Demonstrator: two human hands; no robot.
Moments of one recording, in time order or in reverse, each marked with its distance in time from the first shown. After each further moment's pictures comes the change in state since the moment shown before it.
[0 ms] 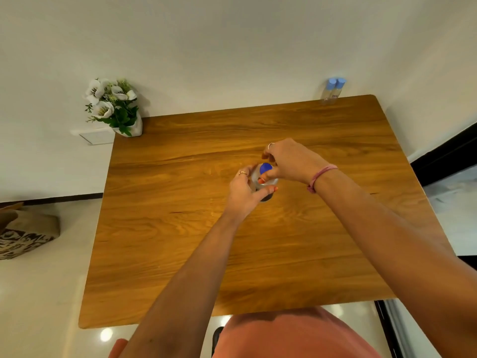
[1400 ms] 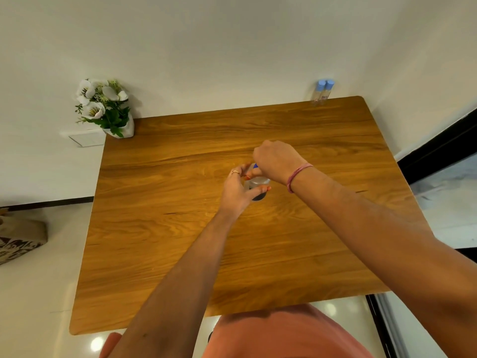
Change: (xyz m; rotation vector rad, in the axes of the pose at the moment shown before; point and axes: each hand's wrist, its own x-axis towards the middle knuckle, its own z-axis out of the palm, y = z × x) left_hand 0.001 -0.001 0.001 -0.030 0.001 0.025; right_hand -0.004 -0.022 0.000 -0.374 0.060 -0.016
